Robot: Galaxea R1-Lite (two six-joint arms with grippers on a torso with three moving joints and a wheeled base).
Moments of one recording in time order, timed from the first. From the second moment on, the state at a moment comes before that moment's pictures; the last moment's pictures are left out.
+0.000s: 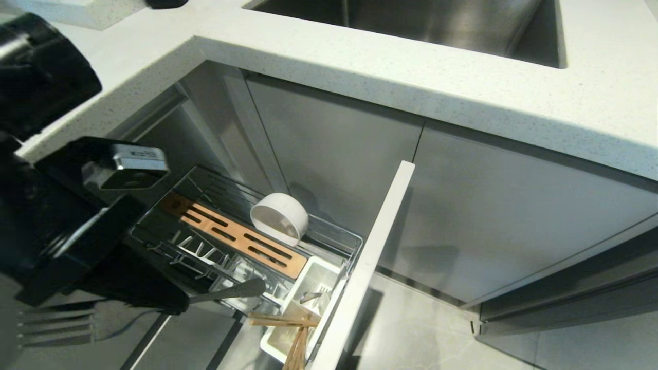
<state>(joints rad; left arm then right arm) -0.54 1.51 -1.75 1.40 -0.36 -0.47 0.00 0.00 0.00 0.00 0.00 0.02</state>
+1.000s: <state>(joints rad) -0.55 1.82 -1.77 1.27 -0.36 -0.46 0.00 0.00 0.00 0.00 0.00 0.02</state>
